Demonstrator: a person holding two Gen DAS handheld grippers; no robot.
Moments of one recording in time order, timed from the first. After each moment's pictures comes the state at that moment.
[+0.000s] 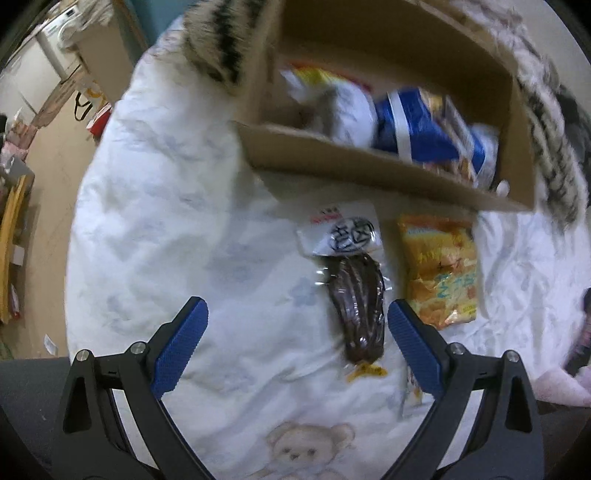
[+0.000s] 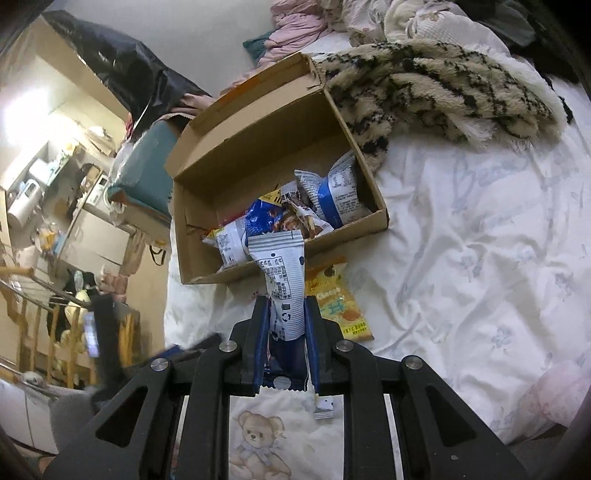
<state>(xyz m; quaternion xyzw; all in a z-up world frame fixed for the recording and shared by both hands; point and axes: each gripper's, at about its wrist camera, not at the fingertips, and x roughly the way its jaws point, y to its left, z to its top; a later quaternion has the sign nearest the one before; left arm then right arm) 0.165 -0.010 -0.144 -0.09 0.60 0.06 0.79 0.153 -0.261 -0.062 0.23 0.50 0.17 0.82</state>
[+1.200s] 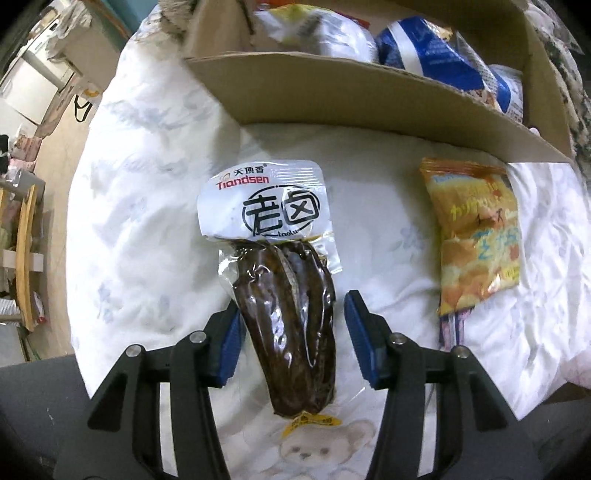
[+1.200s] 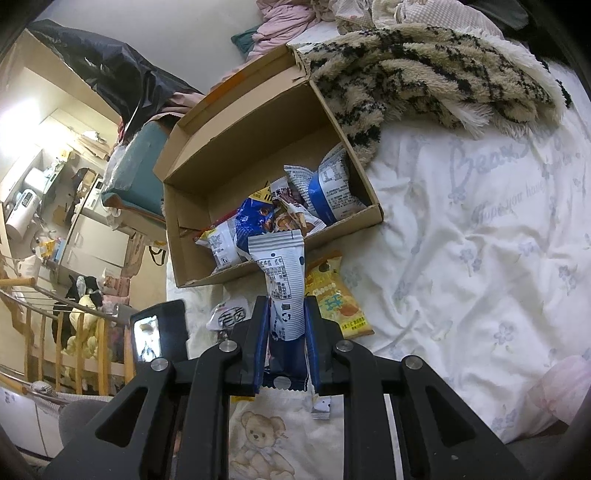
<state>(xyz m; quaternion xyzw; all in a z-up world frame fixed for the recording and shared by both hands) 0.157 -0.004 -0.163 -0.05 0.65 0.07 0.76 0.164 -0.263 -0.070 0.24 0.51 0.16 0.81</state>
